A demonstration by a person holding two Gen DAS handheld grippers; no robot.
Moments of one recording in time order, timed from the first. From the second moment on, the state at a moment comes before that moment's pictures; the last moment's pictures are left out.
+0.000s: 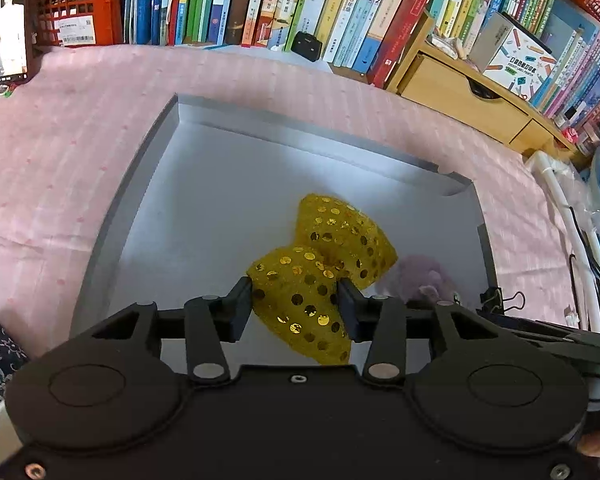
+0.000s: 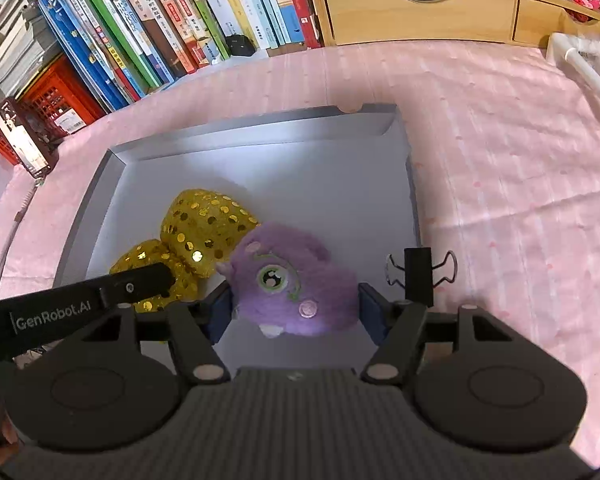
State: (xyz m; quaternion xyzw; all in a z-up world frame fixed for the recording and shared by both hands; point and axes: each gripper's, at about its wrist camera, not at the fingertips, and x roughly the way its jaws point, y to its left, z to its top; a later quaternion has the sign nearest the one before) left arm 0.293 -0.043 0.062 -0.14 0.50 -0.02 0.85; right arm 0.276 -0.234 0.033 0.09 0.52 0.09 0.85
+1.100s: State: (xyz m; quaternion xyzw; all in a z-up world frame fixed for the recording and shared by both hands) left arm 0.176 -0.030 0.130 -0.14 0.36 -0.10 0.92; right arm 0.183 -0.268 0.098 0.12 0.37 0.14 0.91
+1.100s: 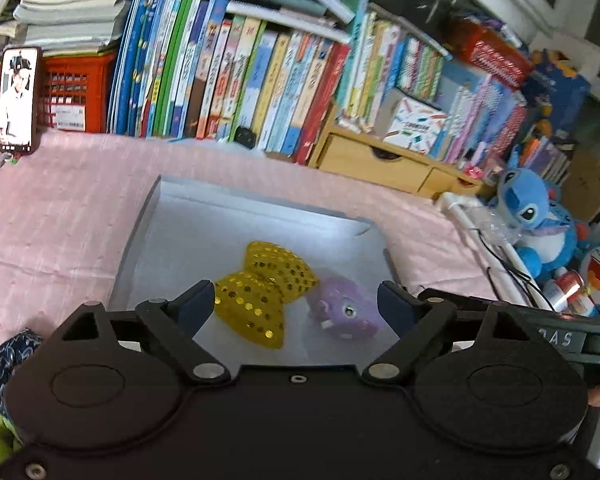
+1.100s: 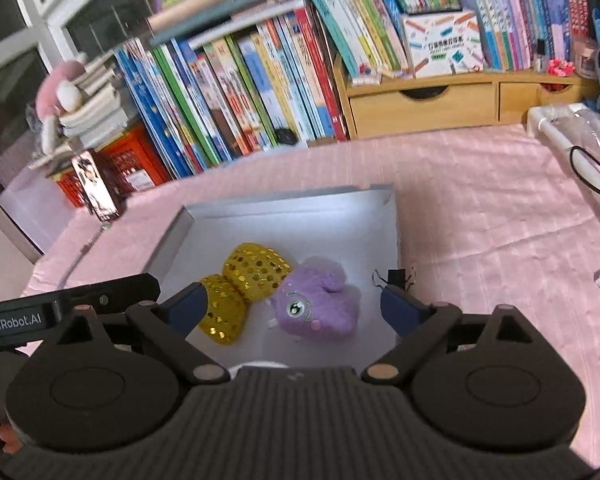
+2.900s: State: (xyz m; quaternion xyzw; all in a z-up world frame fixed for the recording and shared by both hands) left arm 0.073 -0.080 0.027 -0.05 0.30 -0.13 0.94; right arm 0.005 -0.239 0.015 -0.10 0.20 0.09 0.97
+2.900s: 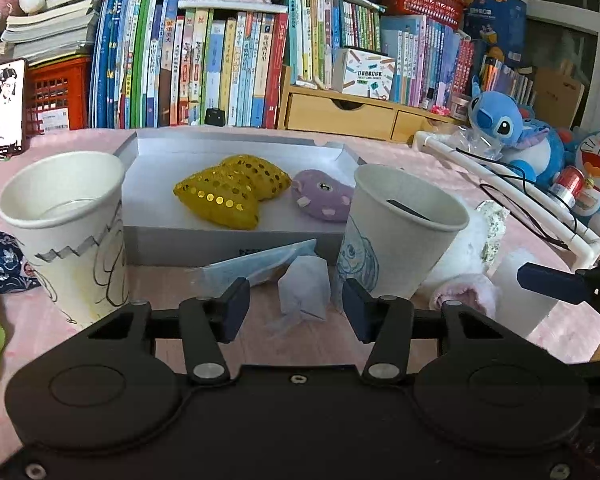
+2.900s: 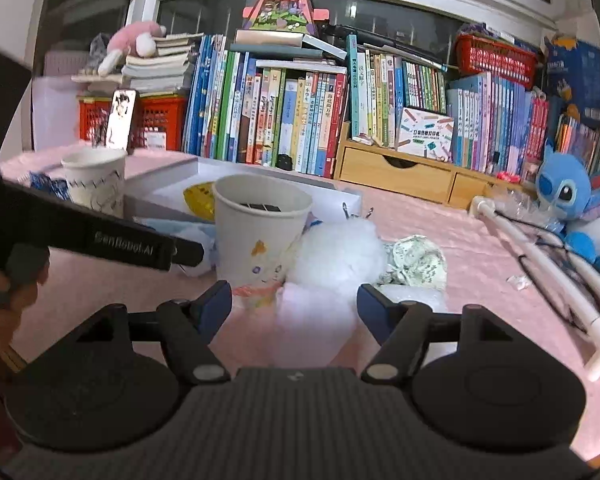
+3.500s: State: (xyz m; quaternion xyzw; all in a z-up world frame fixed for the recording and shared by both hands) left arm 0.091 -0.087 0.015 -0.05 0.33 -0.12 0.94; right arm 0.022 -0.223 -0.002 -0.15 0.21 0.06 0.96
